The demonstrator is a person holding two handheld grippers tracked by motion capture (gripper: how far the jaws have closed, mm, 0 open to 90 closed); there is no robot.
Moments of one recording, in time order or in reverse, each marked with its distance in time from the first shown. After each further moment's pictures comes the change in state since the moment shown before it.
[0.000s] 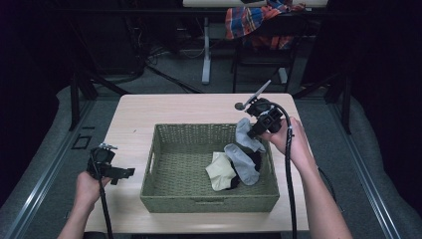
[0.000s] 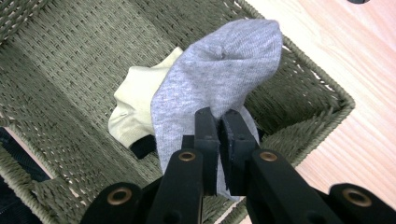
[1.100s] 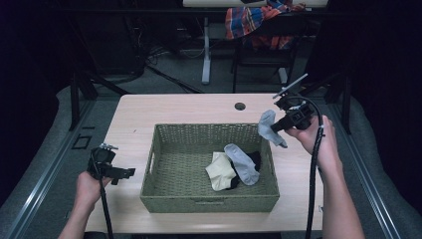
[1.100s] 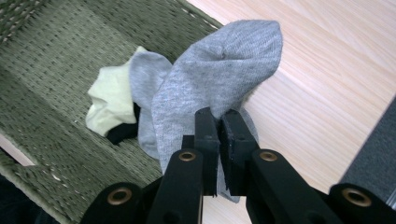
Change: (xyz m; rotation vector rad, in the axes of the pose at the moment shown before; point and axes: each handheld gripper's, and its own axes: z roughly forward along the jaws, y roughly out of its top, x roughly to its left) left arm -0.002 0.000 0.000 -0.003 0.004 0.003; right arm -0.036 -0.040 -0.047 -0.069 -0.061 0.113
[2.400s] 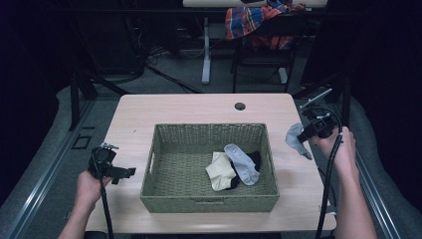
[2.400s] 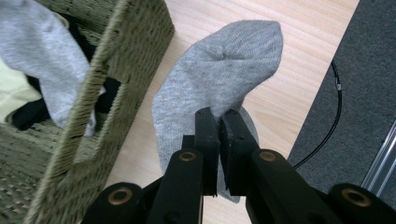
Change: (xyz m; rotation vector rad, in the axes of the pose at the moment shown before) left arm -0.001 0.002 0.000 0.001 -0.007 0.006; right arm -0.082 -0.053 0.042 0.127 -0.054 0.228
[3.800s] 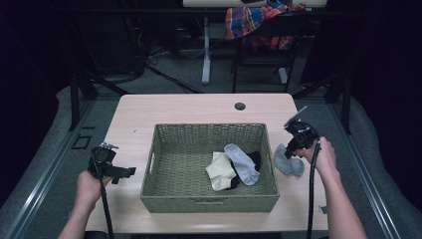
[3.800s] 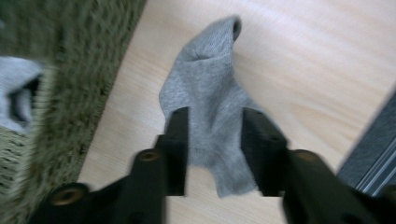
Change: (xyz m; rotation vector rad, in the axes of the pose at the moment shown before) left arm 0.000 0.000 -0.001 -0.003 -0.002 0.000; right arm -0.002 0.003 0.088 0.180 0.029 -0.014
